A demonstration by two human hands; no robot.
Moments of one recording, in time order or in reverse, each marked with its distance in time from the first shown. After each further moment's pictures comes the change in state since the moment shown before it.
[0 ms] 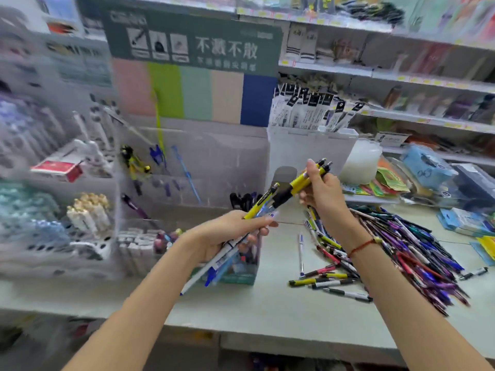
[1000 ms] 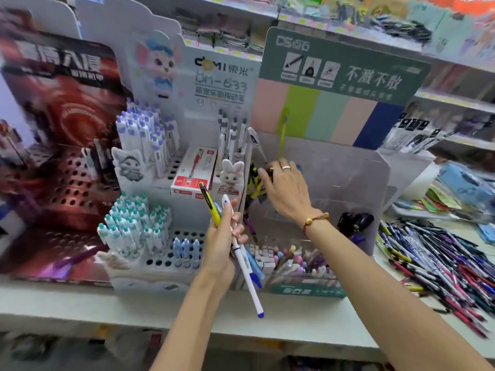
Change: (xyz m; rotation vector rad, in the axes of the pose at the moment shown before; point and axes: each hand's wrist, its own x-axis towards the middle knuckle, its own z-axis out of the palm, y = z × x) left_hand -0.121 -0.057 -0.223 -0.917 0.450 0.437; right_hand 0.021 0.029 0.319 -1.347 -0.020 -0.542
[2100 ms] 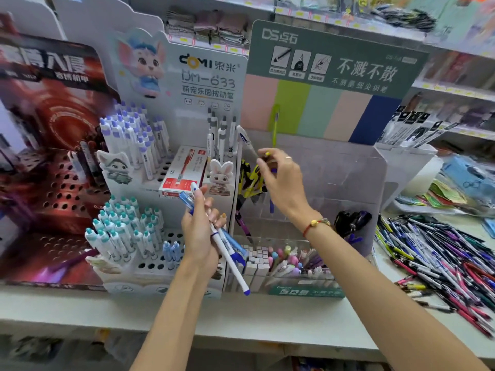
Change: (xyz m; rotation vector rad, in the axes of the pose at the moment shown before) left_hand 0.018 0.014 0.005 0.011 0.087 0.181; right_hand 0.002 -0.002 -0.014 0.594 0.212 0.043
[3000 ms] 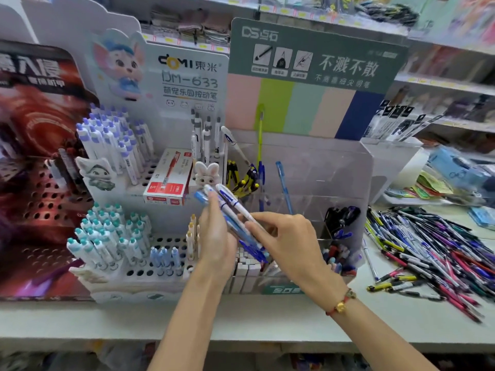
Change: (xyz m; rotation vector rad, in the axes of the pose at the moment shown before) left_hand -0.020 -0.016 0.041 0.113 0.038 -0.096; right_hand -0.095 -0.026 -0.049 -0.139 -0.210 -0.012
